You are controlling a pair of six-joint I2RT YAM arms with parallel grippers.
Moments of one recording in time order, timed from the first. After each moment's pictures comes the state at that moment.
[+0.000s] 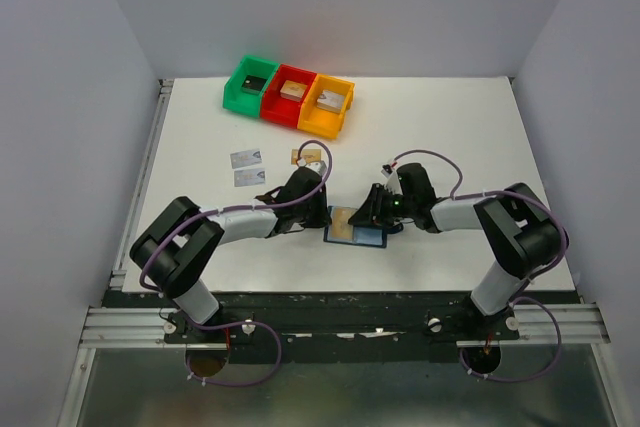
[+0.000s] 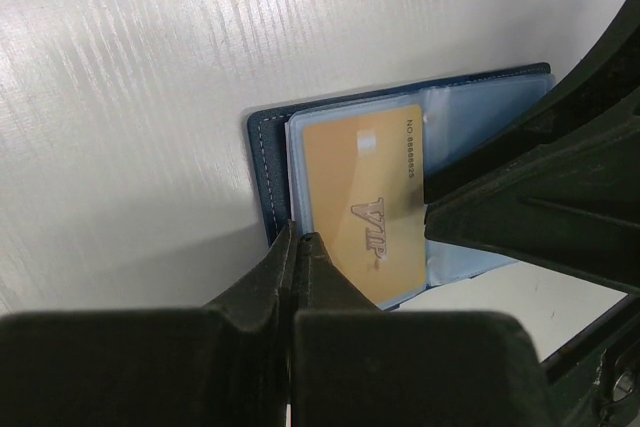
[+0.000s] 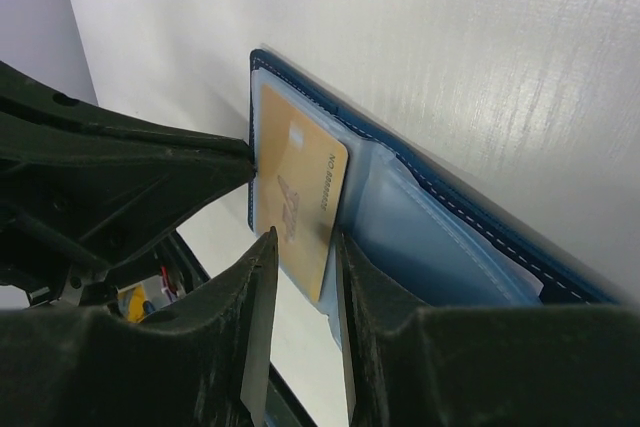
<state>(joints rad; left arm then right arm) -0.73 1.61 0.75 0.07 0.09 -0.67 0.47 1.69 0.61 0.34 -0.59 0.79</state>
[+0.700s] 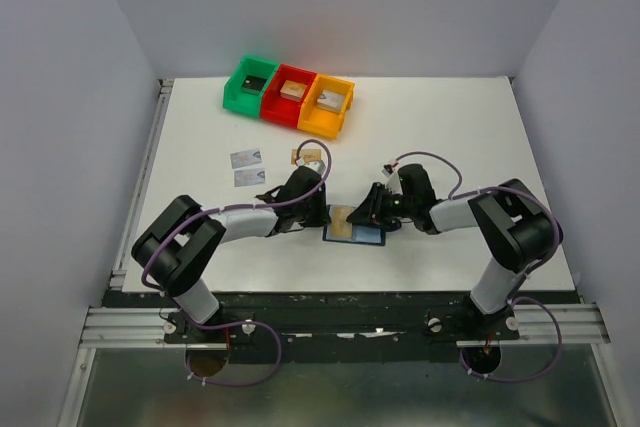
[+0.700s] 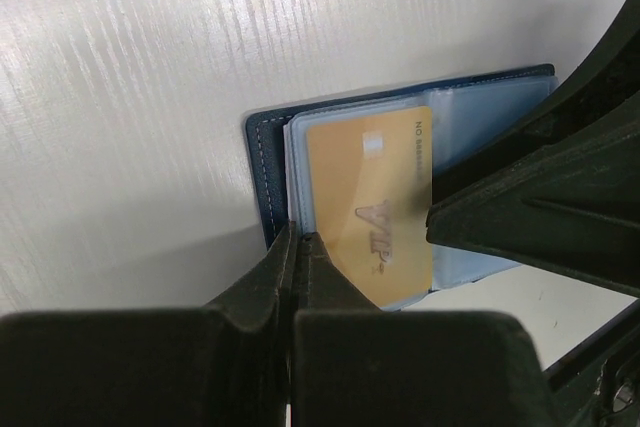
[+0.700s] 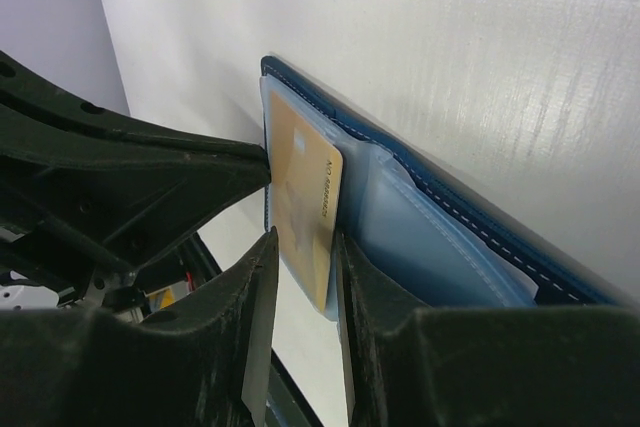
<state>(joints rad) -0.72 1.63 0.76 0.07 0.09 -0.68 0.46 1.73 0.60 0.45 -0.62 0.86</state>
